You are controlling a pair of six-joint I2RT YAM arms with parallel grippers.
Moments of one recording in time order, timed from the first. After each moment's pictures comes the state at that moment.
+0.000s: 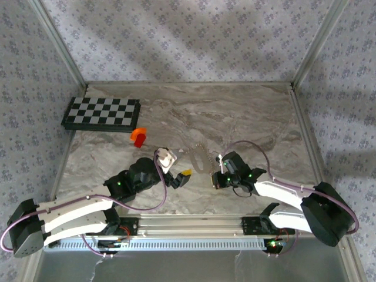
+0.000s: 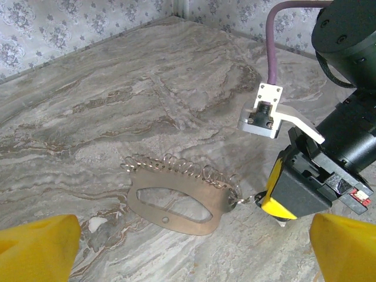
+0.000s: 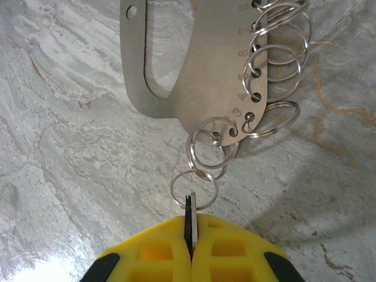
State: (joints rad) left arm -1.04 0.90 0.48 0.10 -0.12 -0.08; right arm 0.71 1.18 0.40 -0.16 -0.20 0.51
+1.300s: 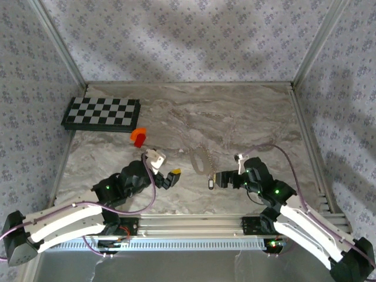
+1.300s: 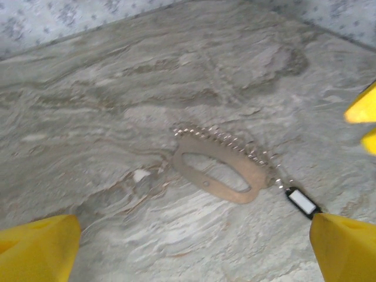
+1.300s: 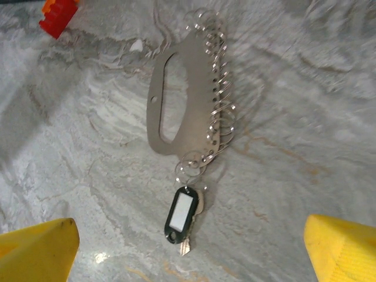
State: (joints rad) left arm -1.03 0.73 0.48 -0.17 -0.28 -0.18; right arm 0.63 0.59 0.37 -0.45 -0.10 0.49
